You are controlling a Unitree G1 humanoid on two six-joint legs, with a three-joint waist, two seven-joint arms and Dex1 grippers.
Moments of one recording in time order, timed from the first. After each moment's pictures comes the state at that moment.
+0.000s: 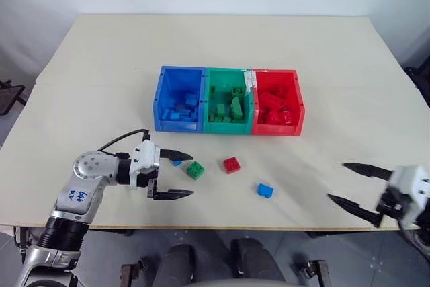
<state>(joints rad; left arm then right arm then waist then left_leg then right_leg) -0.26 0.67 -0.05 -0.03 -0.40 0.11 -1.25 0.24 -0.76 -0.42 -0.23 0.46 0.08 1.21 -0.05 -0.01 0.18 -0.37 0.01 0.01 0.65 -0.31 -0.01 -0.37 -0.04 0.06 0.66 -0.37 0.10</state>
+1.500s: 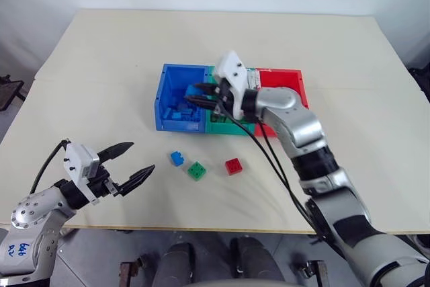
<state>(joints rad) 0.16 0.61 0.39 -0.35 -0.55 0.28 -0.81 -0.99 -0.18 0.23 0.37 0.21 0.33 0.78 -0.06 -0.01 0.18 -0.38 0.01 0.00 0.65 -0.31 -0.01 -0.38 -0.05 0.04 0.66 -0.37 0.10</state>
